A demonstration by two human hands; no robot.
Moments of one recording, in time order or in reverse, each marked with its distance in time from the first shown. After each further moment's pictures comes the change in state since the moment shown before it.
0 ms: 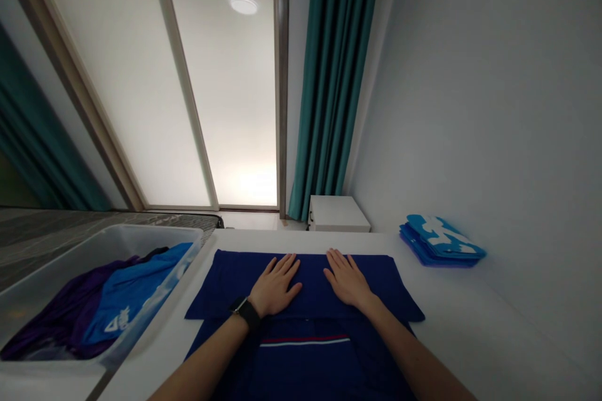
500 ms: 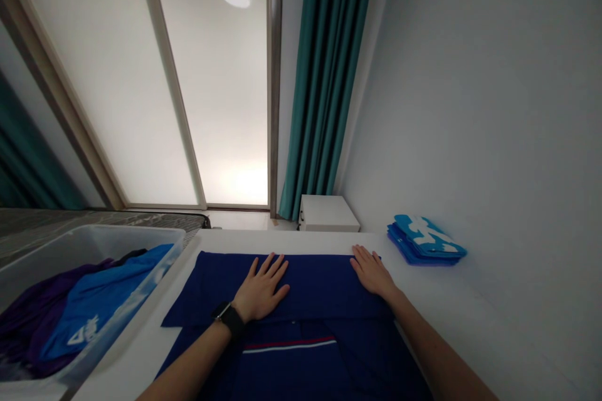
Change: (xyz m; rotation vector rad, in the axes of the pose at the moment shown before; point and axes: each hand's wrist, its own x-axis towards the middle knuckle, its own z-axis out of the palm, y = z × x) left_hand 0.000 0.001 0.001 0.014 -0.017 -0.031; right_hand -0.011 0.111 0.001 -0.108 0.005 0.194
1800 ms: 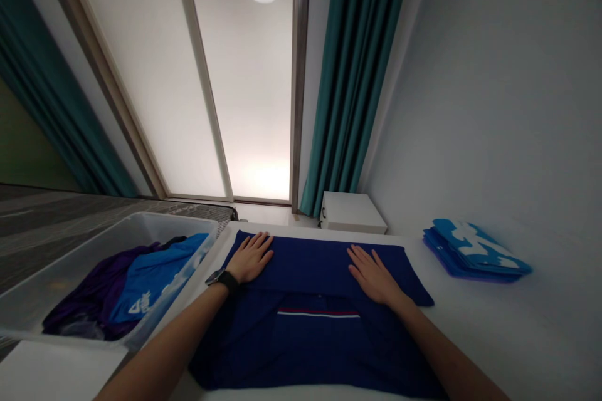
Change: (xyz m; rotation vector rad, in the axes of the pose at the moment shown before) left_hand -0.008 -0.116 -0.009 0.136 0.086 -0.216; right_hand 0.011 -0.067 -0.003 0.074 -0.014 -0.278
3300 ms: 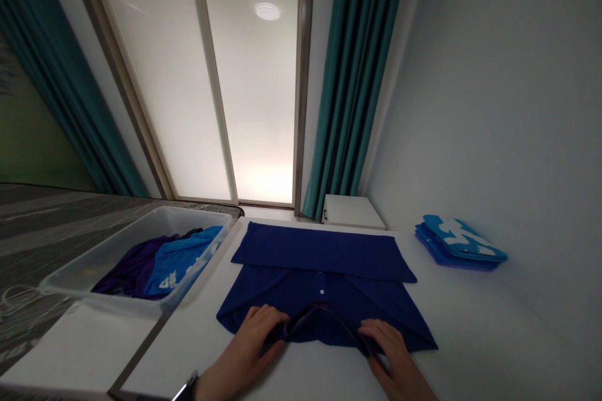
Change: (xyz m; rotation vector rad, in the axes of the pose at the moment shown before) left_hand -0.186 0.113 -0.054 -0.589 -0.027 0.161; right_hand -0.183 -0.079 0.010 0.441 0.265 -0.077
